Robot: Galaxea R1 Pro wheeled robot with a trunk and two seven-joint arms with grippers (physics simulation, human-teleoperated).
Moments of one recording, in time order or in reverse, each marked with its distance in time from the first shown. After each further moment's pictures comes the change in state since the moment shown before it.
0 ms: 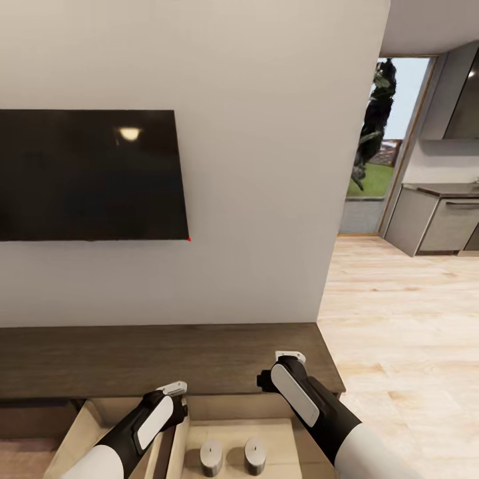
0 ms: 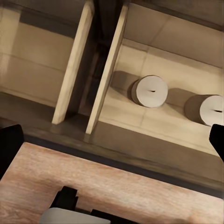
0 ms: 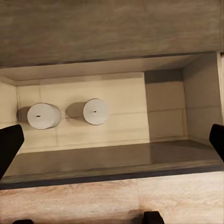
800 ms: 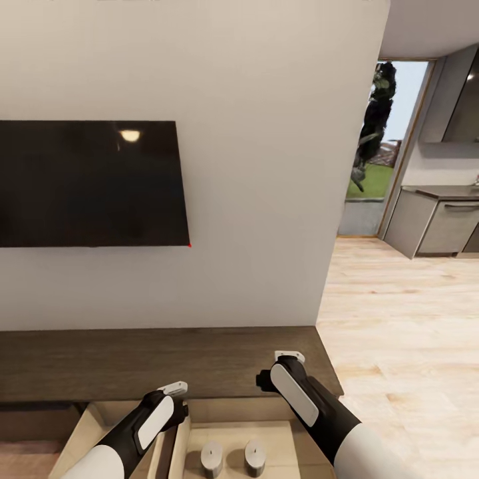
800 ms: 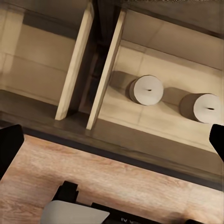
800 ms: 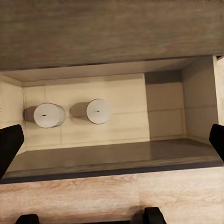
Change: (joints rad) left arm 0.000 -0.003 0.000 0.000 0.002 0.000 0.000; right arm 0.000 0.004 -0.002 0.000 0.001 -0.001 0.005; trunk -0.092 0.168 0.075
